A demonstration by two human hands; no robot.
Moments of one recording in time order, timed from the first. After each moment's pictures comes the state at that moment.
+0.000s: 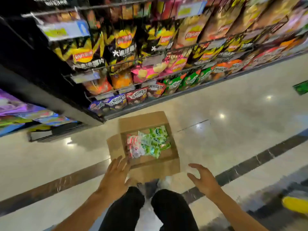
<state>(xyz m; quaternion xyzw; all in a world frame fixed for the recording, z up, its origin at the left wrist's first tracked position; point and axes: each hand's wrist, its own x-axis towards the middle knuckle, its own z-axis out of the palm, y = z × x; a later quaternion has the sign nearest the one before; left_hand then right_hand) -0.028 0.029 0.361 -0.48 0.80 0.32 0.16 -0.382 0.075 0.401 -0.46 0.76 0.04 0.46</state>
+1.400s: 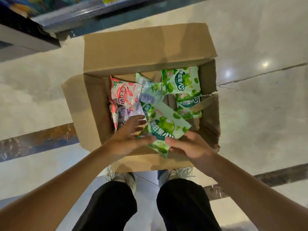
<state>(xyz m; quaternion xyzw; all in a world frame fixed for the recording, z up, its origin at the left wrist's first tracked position) -0.140 -0.016 -0.053 -0.62 0.24 0.75 -0.06 -0.351 0.004 -0.047 -0.06 0.67 -0.11 0.73</state>
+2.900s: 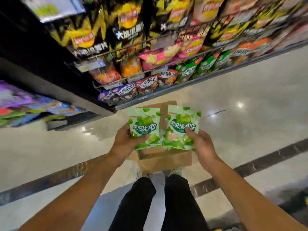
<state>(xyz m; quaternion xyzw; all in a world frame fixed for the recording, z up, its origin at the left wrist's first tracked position) -0.072 -0.062 0.415 -0.64 0.33 0.65 -0.24 -0.315 -0.035 0.436 -0.14 0.74 -0.31 0.59</state>
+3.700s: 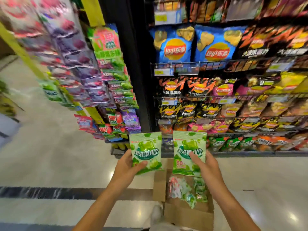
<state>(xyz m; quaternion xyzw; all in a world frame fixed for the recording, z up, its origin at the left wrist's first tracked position) 0.044 0.138 0.738 -0.63 0.33 0.51 -0.49 -0.216 0.070 0.723 -0.46 0.55 -0.39 0.58</state>
